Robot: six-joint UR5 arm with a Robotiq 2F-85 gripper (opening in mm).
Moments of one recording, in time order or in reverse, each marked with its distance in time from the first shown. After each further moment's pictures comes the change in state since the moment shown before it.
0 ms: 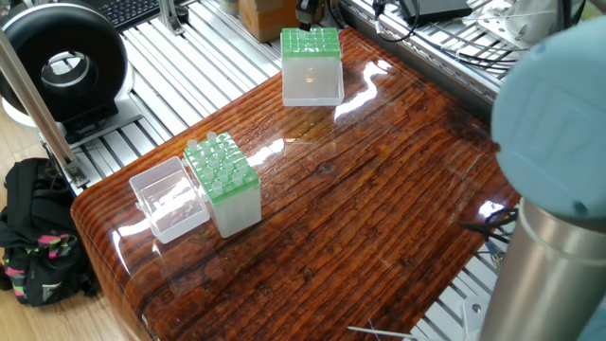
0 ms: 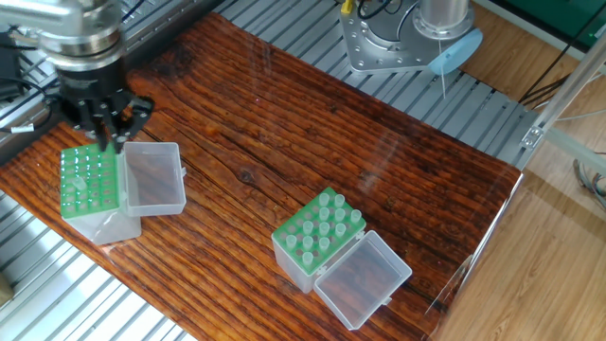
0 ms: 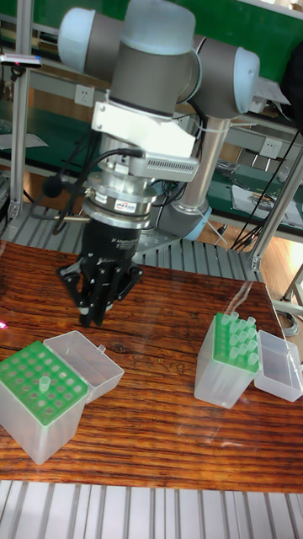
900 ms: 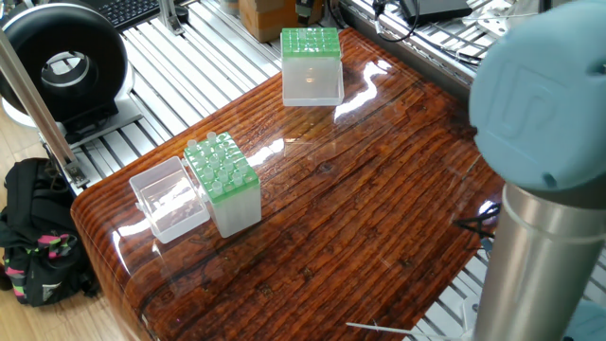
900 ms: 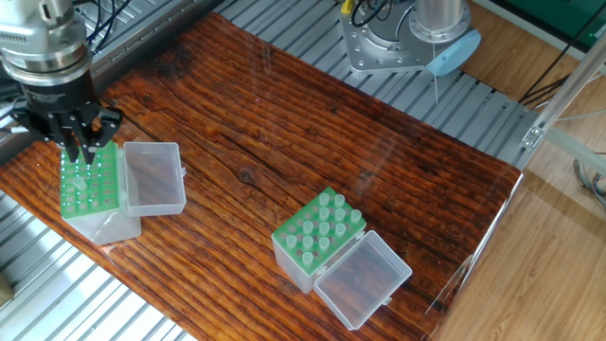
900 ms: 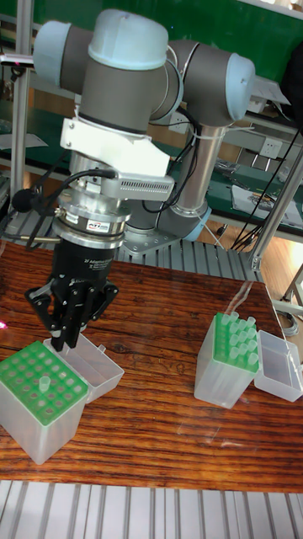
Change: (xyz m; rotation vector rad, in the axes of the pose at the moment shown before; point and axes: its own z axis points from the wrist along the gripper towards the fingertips) arm -0.005 -0.031 0.016 0.014 0.000 -0.026
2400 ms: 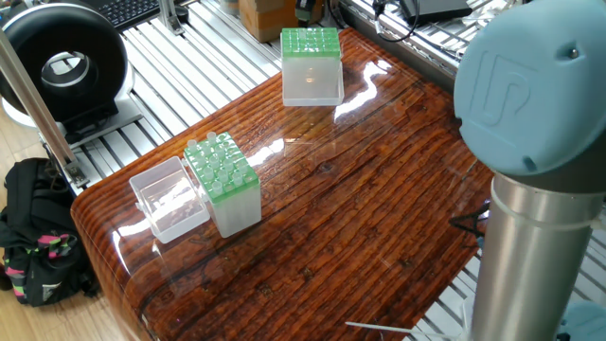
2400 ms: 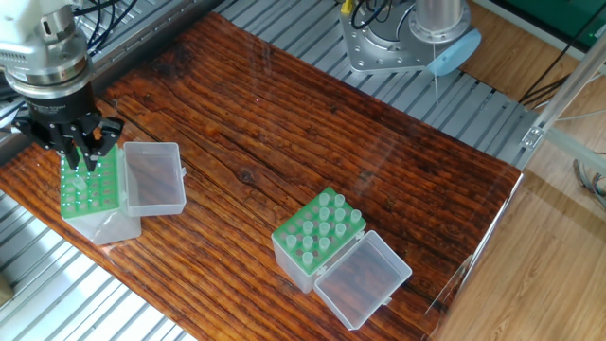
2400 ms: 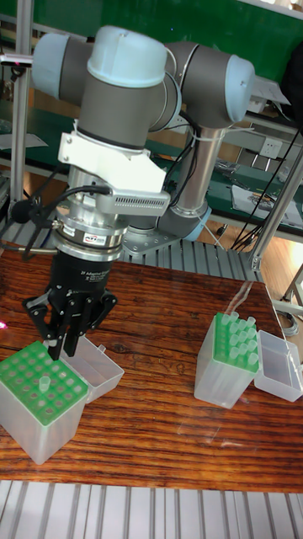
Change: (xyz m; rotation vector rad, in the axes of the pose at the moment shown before) arm 0.000 -0.007 0.019 0.008 0.012 0.004
